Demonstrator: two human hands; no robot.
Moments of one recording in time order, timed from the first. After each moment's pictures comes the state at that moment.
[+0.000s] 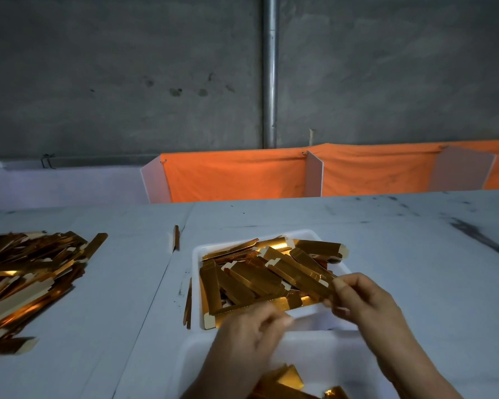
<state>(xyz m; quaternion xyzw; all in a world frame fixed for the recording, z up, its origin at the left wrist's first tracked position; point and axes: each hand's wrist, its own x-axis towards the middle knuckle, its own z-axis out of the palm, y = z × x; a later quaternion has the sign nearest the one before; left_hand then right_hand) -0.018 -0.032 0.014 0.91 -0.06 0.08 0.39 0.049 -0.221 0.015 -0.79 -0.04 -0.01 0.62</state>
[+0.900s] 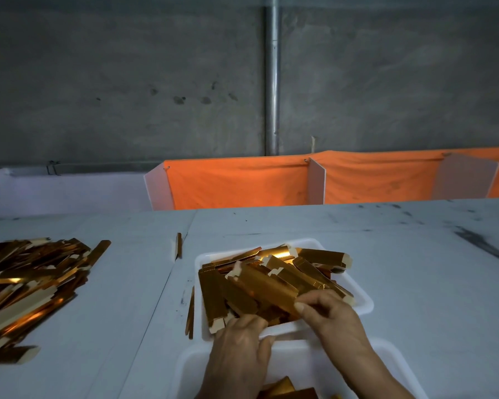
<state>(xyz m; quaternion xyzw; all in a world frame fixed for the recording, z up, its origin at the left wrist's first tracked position) -0.001 -0.027 -0.010 0.97 0.02 0.12 0.22 0.060 -0.180 -0.004 -0.82 -0.11 -0.01 0.56</state>
